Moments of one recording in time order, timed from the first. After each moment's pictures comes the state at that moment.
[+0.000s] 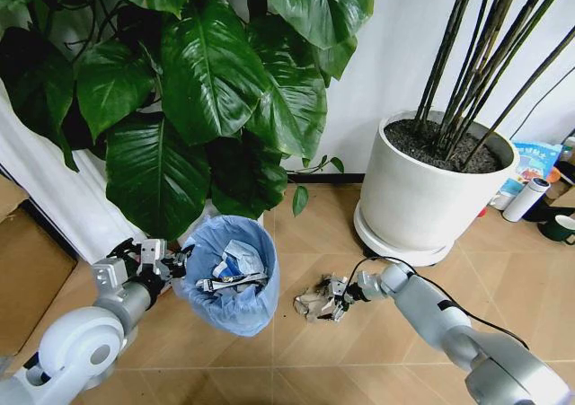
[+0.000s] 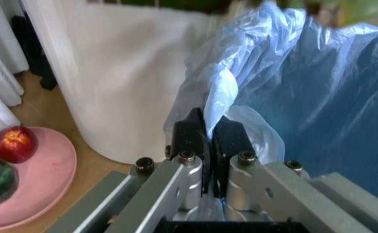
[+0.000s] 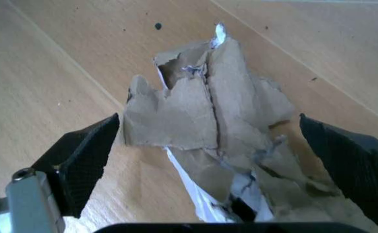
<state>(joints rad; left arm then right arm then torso) 1.41 -0.69 -0.48 -2.18 -1.09 0.37 -0.33 -0.50 1.24 -0.14 0.54 -0.14 0.45 -0.99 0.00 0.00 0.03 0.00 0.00</state>
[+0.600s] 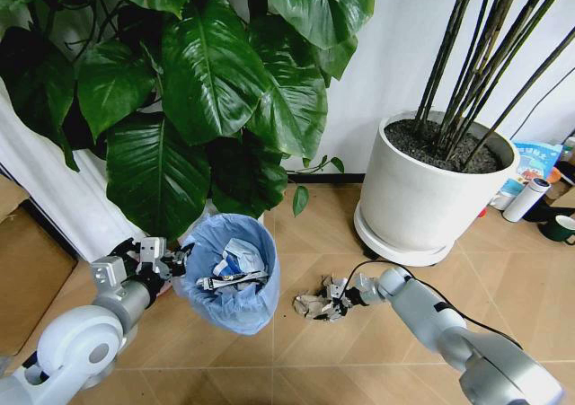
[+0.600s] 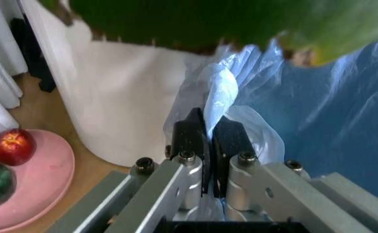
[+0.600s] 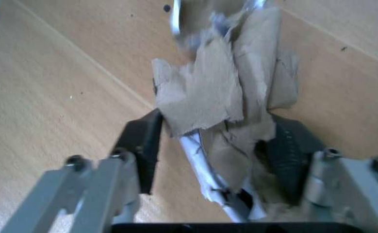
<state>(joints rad) 1.41 -0.69 -0.49 -2.18 -1.10 0.37 -0.33 -0.50 1.26 -0.14 0.49 -0.11 0.38 -1.01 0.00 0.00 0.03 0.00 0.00</state>
